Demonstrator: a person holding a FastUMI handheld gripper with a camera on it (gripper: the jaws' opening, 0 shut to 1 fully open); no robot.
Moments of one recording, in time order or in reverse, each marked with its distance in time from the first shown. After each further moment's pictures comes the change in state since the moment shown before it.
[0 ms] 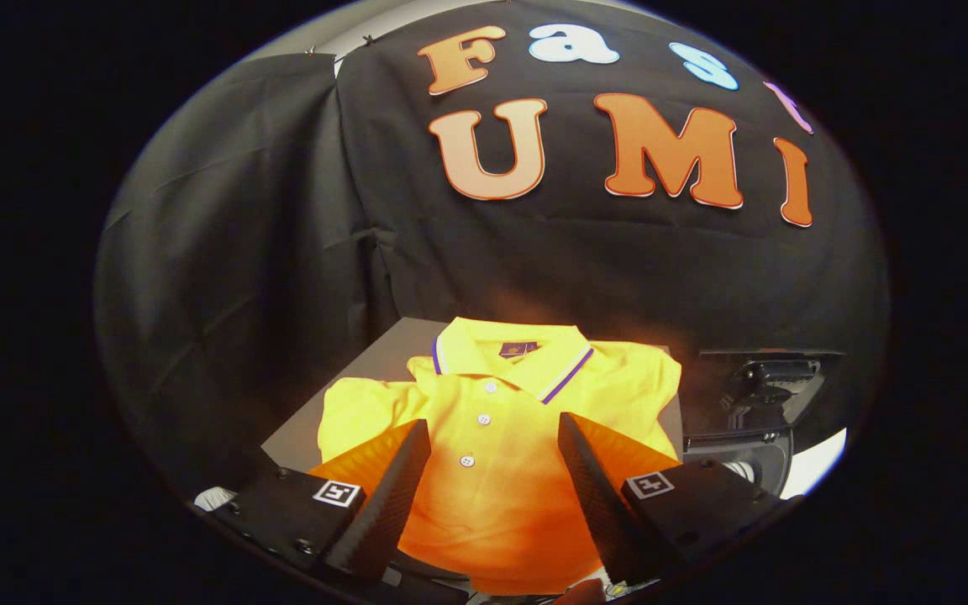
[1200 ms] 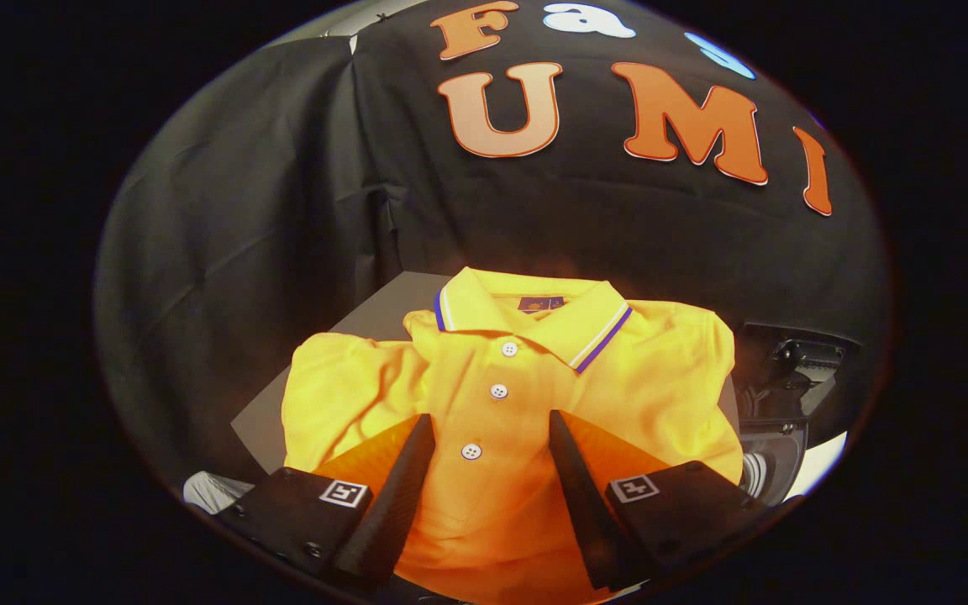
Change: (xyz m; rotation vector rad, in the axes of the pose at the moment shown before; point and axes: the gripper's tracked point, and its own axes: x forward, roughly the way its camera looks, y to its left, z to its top) arm 0.040 0.012 -0.042 -0.034 0.103 0.058
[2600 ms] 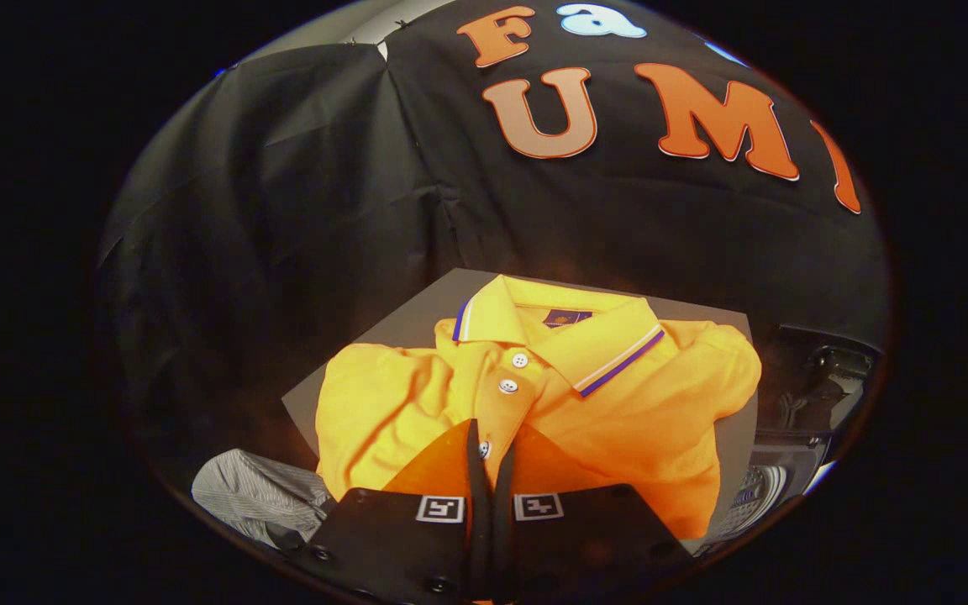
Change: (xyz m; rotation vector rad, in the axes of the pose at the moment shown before) arm -0.016 -0.019 0.028 -0.031 -0.021 0.204
